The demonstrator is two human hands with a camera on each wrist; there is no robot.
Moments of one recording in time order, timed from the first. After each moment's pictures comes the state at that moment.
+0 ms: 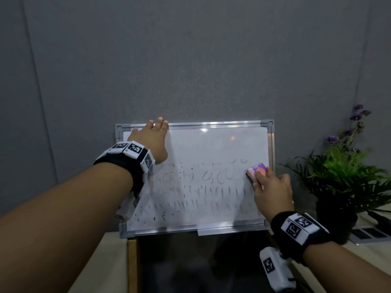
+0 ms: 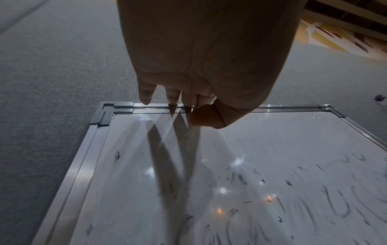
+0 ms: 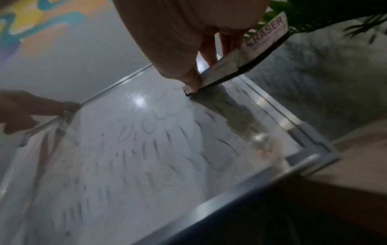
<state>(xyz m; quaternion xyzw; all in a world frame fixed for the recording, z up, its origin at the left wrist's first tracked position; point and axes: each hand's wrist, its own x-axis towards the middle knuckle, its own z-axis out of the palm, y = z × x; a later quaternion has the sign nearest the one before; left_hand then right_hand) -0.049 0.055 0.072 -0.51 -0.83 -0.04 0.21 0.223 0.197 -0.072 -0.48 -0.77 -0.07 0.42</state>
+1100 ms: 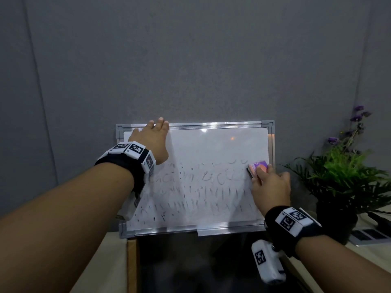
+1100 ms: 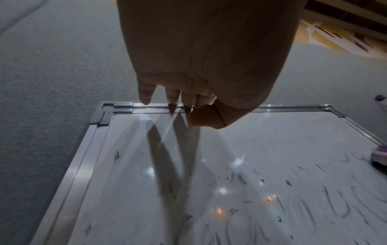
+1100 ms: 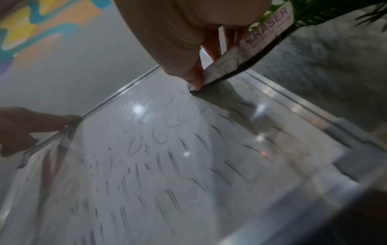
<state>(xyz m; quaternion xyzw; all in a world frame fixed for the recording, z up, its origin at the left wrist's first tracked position) -0.046 0.053 0.071 -0.51 -0.83 -0.04 0.21 0.212 0.194 -0.060 -0.51 -0.74 -0.05 0.43</state>
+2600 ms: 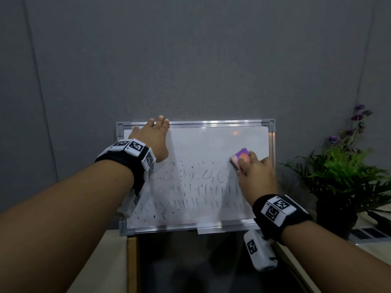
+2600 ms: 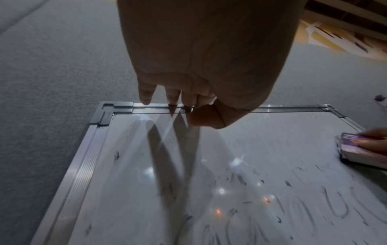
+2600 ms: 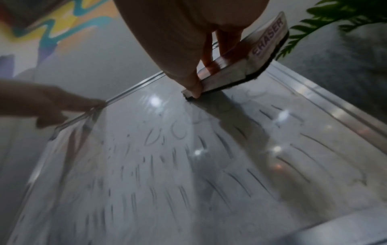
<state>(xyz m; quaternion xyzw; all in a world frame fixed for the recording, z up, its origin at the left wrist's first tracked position) -0.045 0.052 0.073 -0.51 -0.84 -0.04 0.20 0.184 0.191 -0.042 -0.48 -0.78 -0.07 0.39</state>
